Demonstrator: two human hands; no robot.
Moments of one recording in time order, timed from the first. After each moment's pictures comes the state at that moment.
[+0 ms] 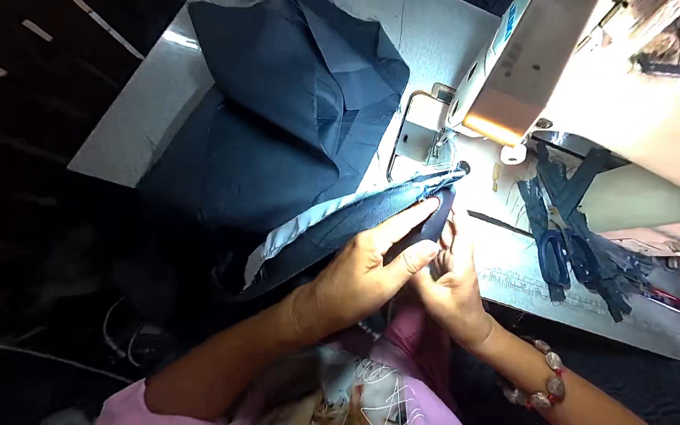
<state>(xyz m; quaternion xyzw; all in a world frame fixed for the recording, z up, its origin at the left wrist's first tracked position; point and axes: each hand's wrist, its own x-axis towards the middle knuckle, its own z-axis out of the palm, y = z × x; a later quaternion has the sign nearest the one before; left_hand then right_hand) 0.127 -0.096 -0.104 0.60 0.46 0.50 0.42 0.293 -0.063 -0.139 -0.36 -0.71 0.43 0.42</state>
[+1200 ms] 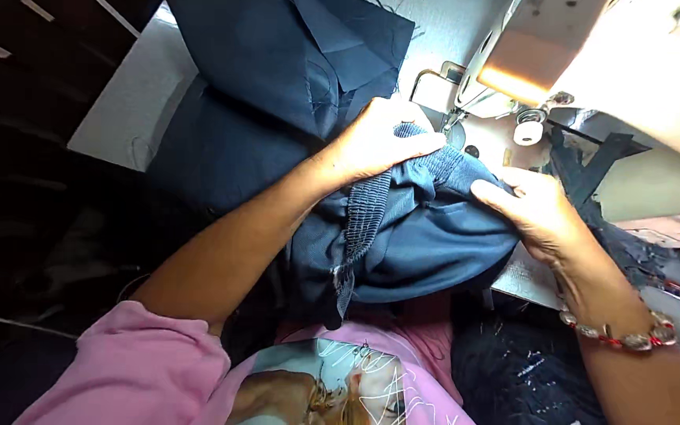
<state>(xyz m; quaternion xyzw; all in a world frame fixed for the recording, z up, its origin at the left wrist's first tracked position) 0.089 0.015 -0.108 0.69 0.49 0.42 0.34 0.346 0.014 -0.079 -0.48 -0.68 0.51 0.22</state>
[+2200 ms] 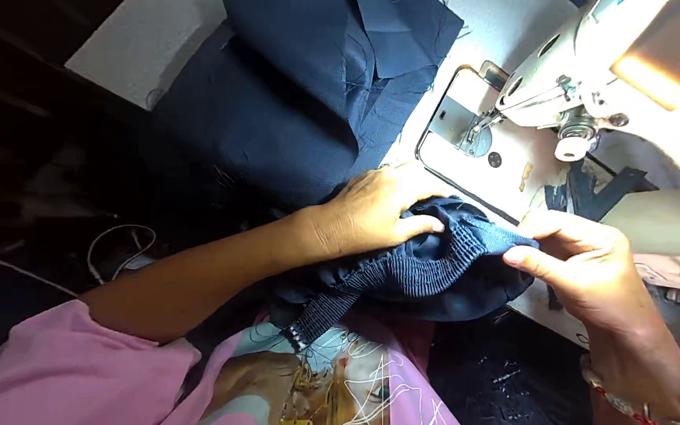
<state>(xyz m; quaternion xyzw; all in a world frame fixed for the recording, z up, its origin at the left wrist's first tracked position) 0.103 -0.063 -0.136 0.76 0.49 0.36 0.23 0.365 0.001 -0.071 -0.30 -0.76 0.52 0.24</state>
